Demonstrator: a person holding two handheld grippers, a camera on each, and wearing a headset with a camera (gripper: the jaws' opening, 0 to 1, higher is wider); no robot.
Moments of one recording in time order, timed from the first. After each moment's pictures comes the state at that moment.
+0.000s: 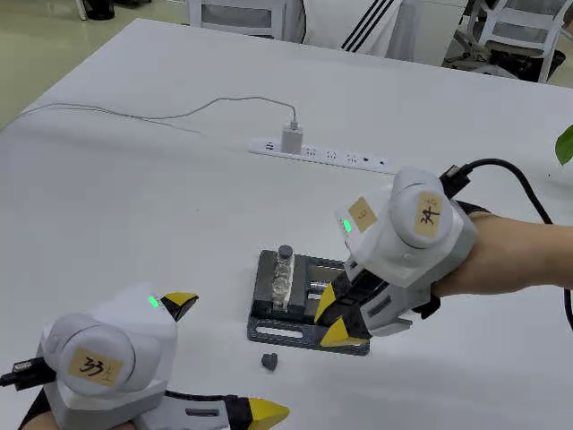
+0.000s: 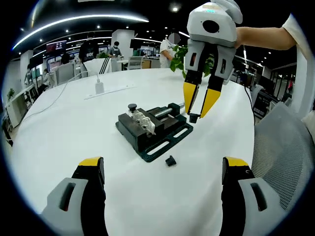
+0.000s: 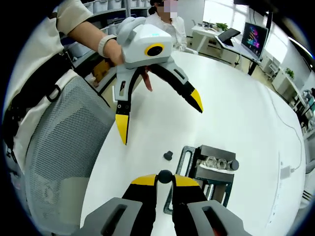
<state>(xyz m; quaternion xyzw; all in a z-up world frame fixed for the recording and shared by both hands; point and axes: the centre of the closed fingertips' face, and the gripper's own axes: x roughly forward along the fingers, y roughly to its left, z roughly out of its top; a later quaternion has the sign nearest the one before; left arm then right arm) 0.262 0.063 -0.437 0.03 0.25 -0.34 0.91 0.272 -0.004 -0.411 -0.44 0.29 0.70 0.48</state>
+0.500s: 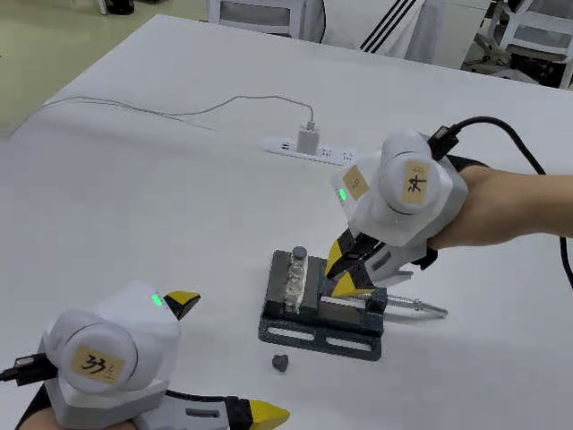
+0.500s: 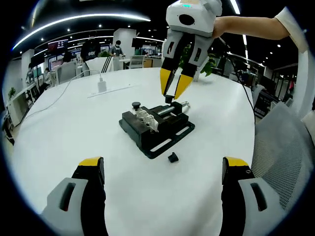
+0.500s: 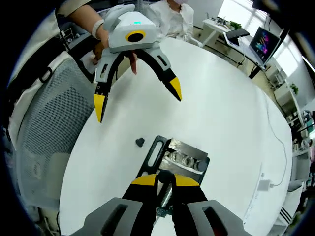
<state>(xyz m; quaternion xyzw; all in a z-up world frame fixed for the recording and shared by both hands) 0.260 0.070 -0.435 0.03 0.26 -0.33 0.91 0.329 0.009 -0.403 -0.53 0.26 0.68 0.44</state>
